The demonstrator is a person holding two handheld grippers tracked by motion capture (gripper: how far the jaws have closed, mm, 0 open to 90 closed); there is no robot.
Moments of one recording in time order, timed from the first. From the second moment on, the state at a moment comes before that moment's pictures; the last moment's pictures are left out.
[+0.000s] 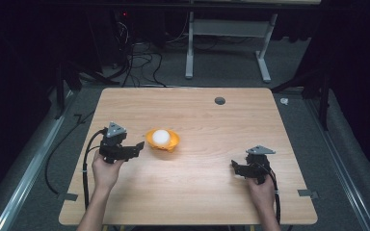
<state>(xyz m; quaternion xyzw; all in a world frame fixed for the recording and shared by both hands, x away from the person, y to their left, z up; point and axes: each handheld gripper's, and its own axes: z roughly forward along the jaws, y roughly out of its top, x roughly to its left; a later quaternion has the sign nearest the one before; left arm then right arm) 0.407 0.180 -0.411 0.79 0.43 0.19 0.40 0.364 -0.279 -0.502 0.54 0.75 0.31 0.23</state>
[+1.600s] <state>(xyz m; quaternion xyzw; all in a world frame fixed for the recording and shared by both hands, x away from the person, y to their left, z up) 0.377 0.193 -0.448 0.78 0.46 0.16 0.39 0.364 -0.279 -0.502 0.54 0.75 0.31 0.23</state>
